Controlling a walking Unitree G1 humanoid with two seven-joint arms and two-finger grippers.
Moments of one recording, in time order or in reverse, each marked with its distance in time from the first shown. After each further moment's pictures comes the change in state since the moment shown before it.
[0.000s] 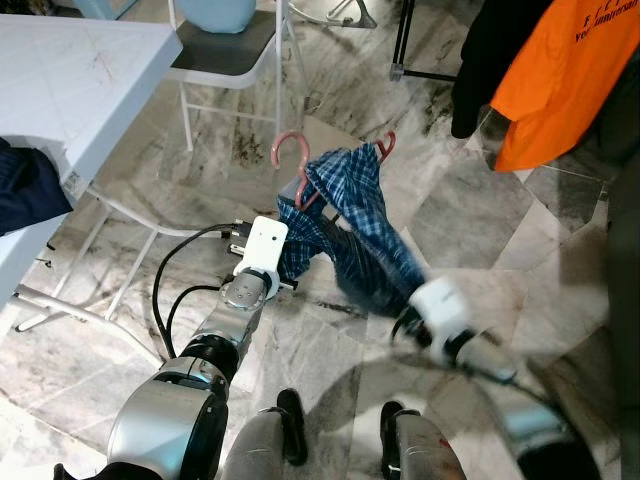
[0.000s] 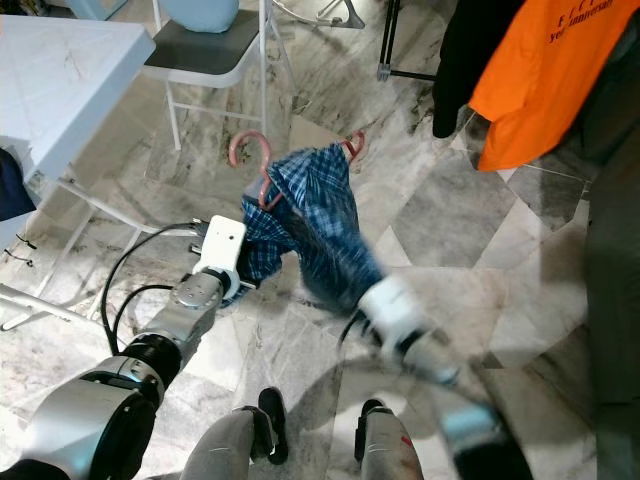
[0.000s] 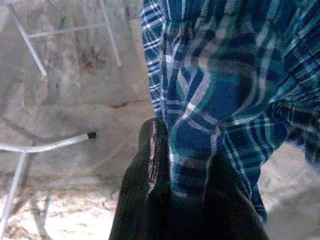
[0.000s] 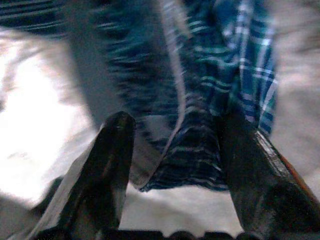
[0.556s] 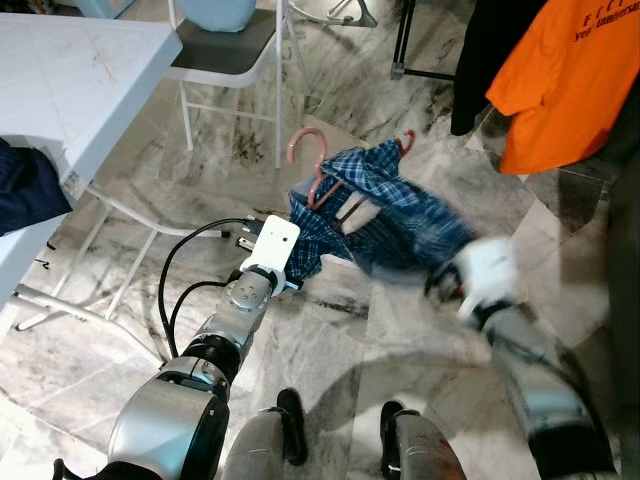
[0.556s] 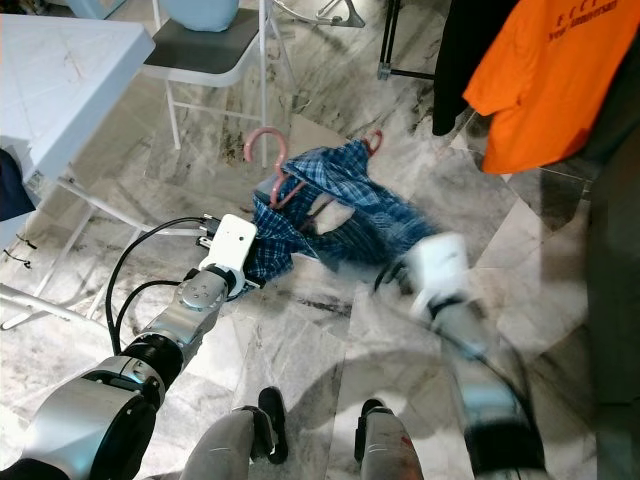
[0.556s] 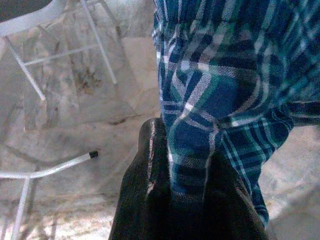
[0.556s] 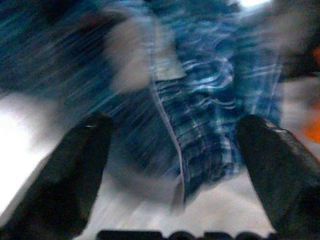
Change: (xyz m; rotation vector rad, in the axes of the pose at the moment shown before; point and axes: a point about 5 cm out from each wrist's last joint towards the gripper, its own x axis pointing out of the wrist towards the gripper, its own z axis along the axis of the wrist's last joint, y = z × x) left arm 0.000 -0.005 0.005 0.076 -0.051 -0.034; right arm -0.005 -0.005 0.008 0.011 -0.099 0.045
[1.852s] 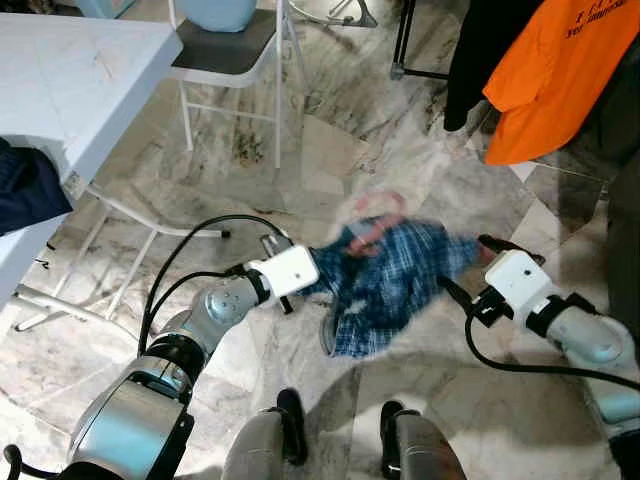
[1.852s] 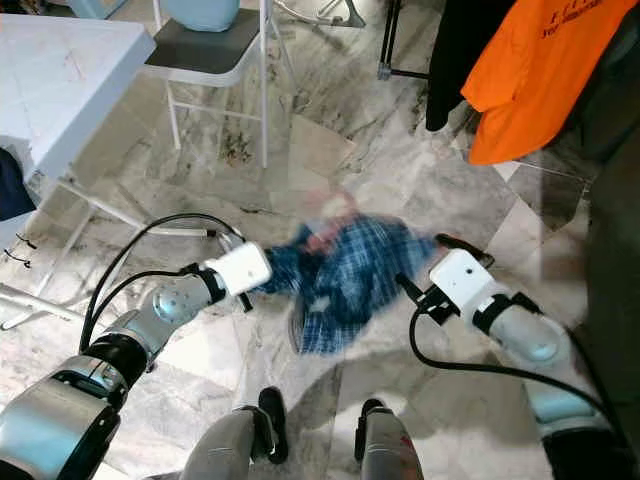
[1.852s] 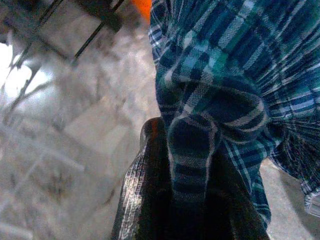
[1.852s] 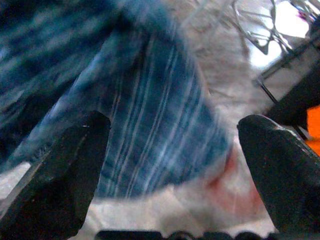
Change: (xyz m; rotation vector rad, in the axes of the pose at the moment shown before) left arm -0.019 -0.002 0.003 0.576 -0.212 -0.489; right arm -0.032 -0.064 0.027 -0.333 -0.062 0.113
